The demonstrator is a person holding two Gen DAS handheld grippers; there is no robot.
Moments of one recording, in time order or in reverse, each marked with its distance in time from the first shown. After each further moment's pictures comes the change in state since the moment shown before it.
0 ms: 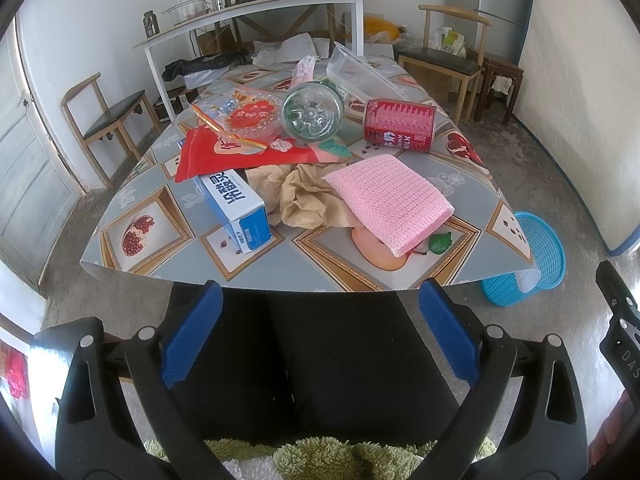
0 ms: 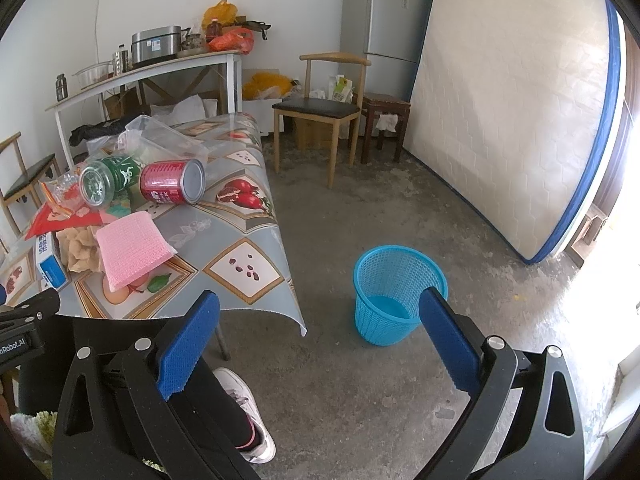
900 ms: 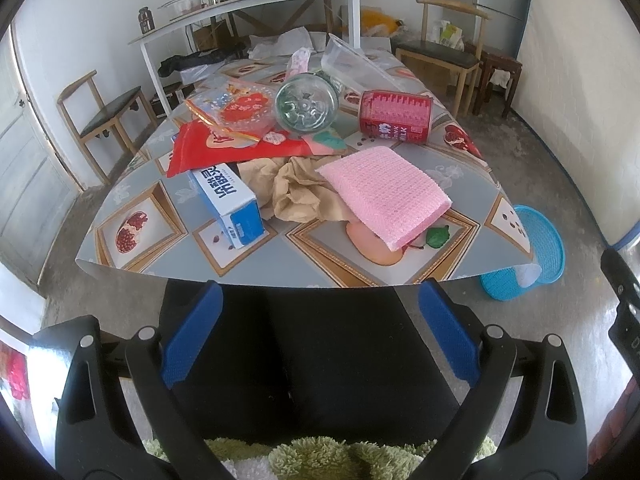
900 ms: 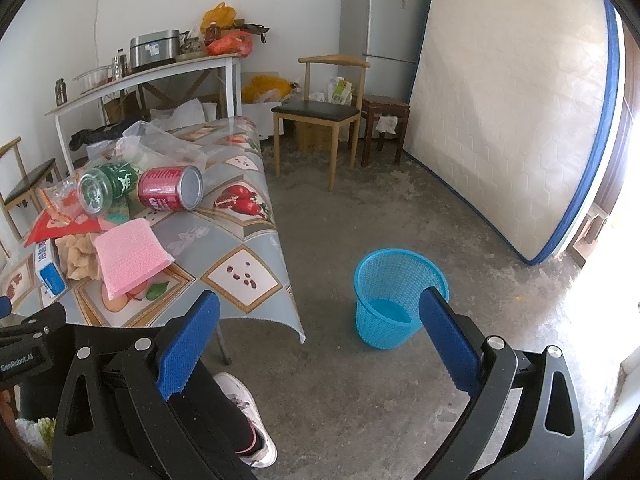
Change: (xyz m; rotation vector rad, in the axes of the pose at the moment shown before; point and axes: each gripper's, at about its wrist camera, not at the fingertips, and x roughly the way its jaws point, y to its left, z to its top) left arm 0.003 -0.010 -0.002 0.001 0.022 -0.013; right arm 0.003 -0.003 0.008 0.007 -0.012 0.003
